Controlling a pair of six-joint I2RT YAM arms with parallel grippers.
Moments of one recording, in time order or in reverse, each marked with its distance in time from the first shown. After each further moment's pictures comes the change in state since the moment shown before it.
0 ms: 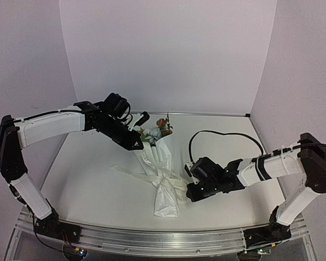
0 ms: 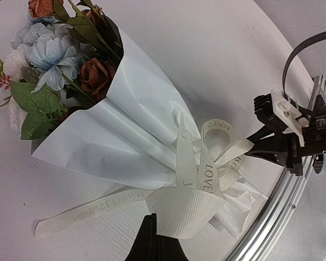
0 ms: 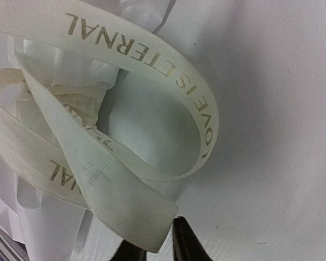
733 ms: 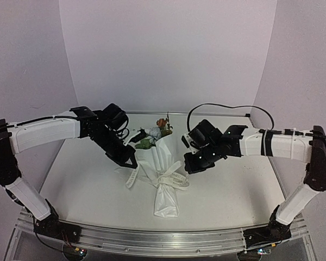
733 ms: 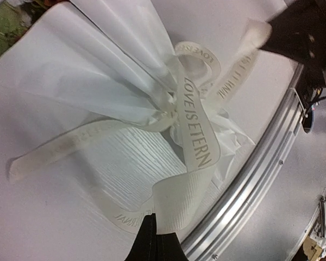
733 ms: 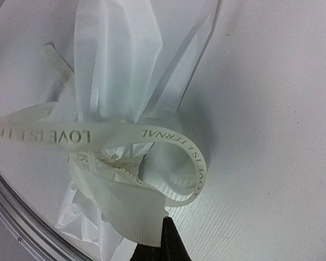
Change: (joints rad) left arm -0.047 -0.077 -0.082 -0.178 0.054 -0.034; right arm -0.098 -0.013 0.401 -0.392 -0.035 -0.114
